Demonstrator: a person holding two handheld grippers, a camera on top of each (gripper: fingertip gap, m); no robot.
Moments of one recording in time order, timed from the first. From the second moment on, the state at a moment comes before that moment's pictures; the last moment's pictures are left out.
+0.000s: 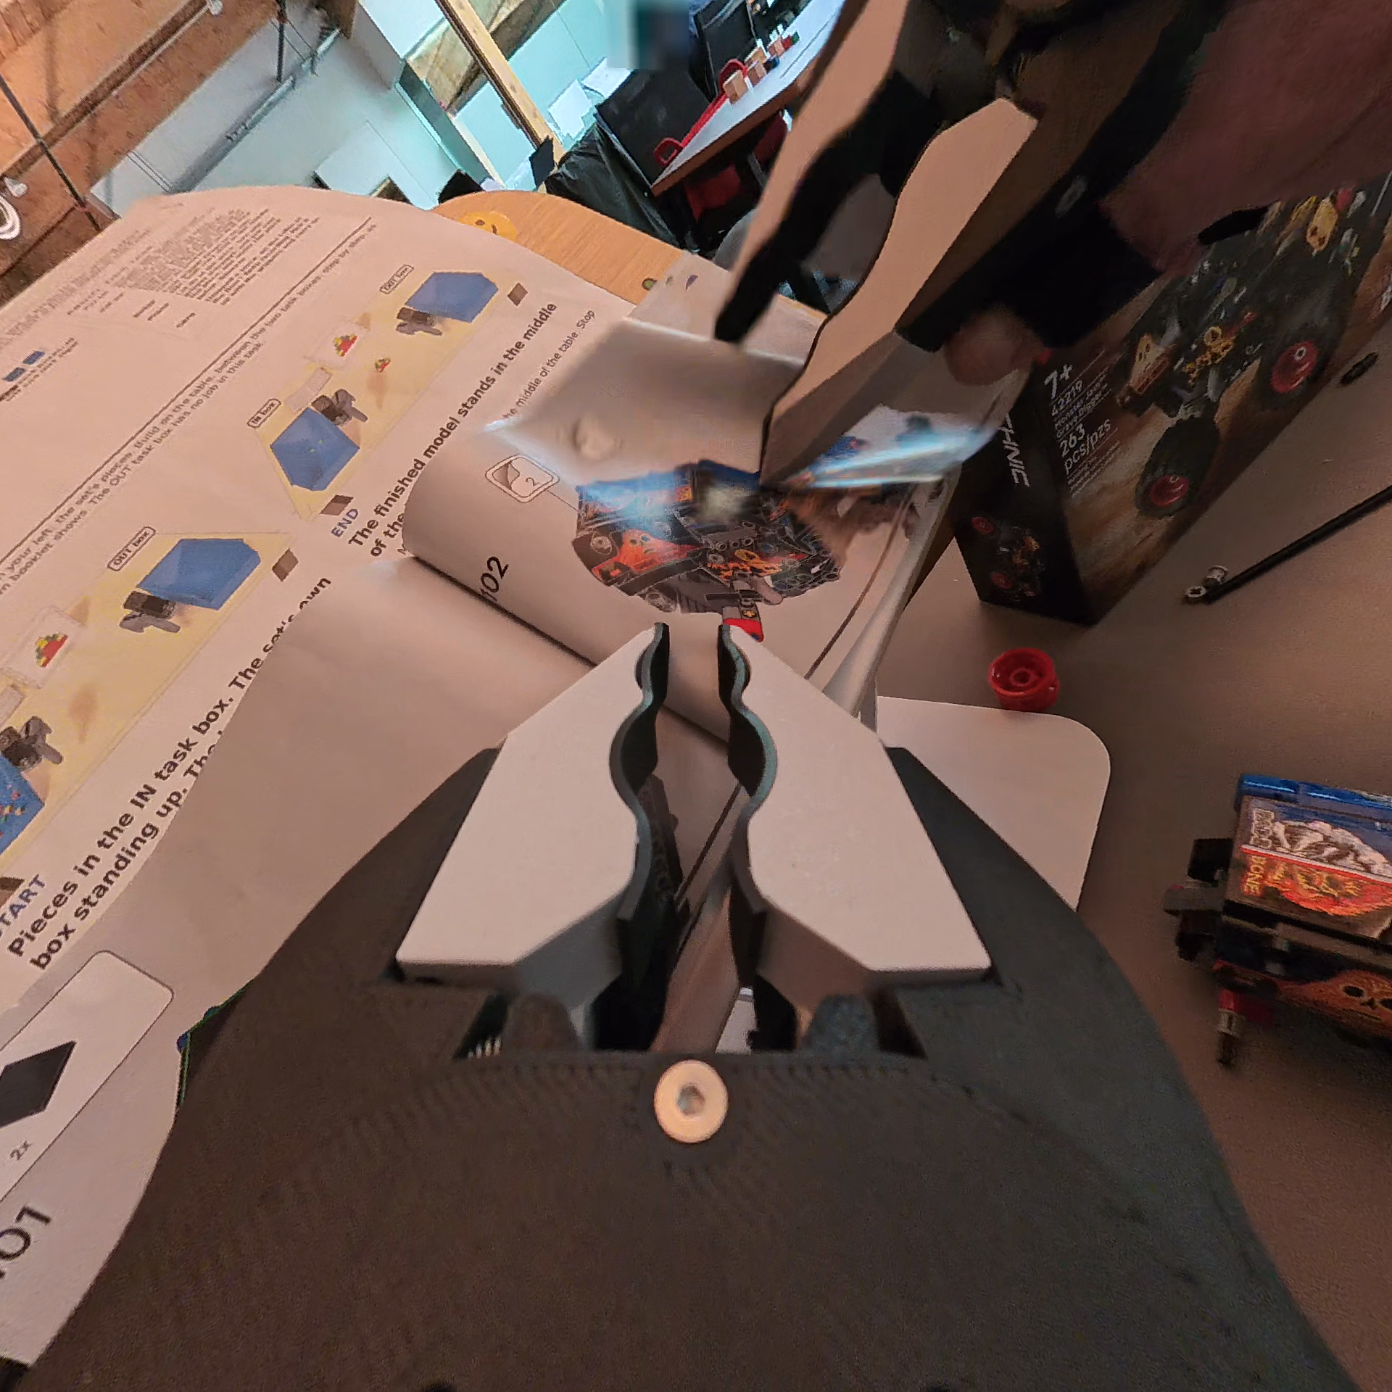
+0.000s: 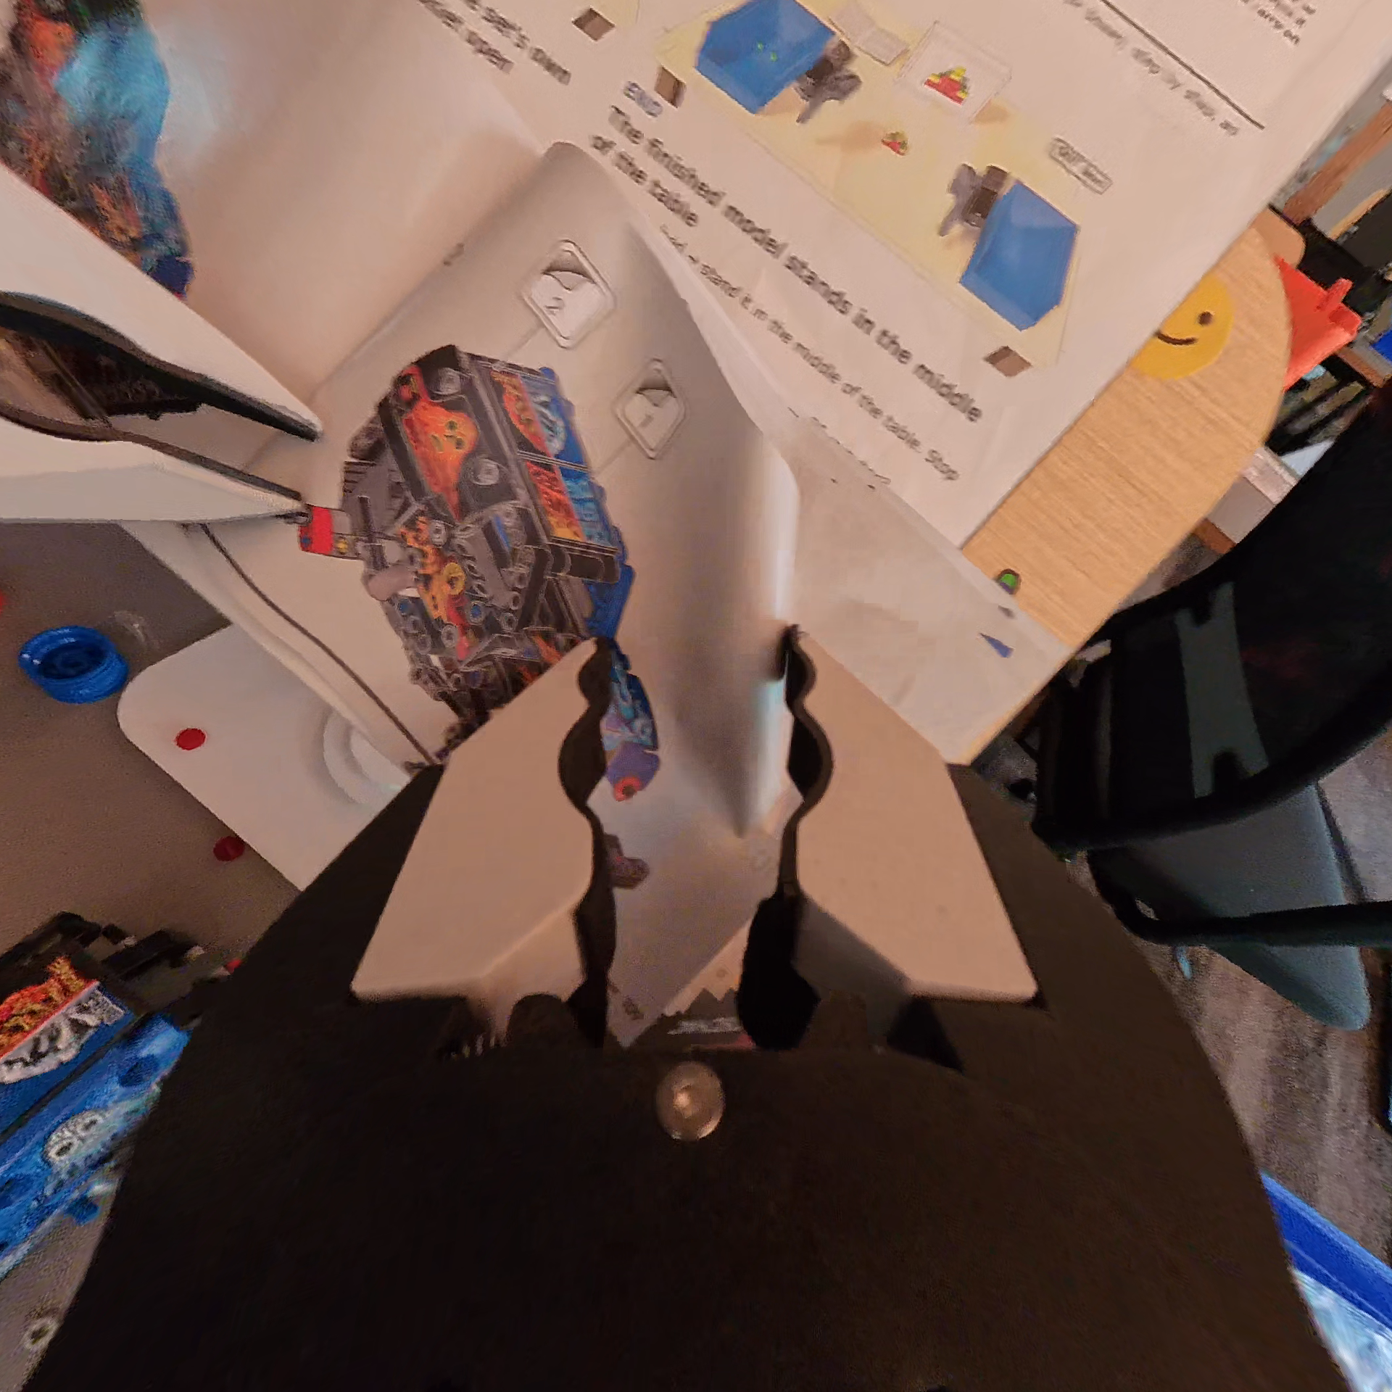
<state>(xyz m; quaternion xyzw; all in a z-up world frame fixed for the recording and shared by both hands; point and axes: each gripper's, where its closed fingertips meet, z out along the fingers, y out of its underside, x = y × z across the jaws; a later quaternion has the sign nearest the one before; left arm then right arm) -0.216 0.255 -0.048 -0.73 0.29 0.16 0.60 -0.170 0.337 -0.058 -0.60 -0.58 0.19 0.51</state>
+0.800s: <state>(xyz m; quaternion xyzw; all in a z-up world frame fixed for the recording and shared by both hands) -0.215 0.224 -0.030 -0.68 0.22 0.13 0.69 -0.210 0.175 0.024 -0.49 -0.61 0.49 0.38</state>
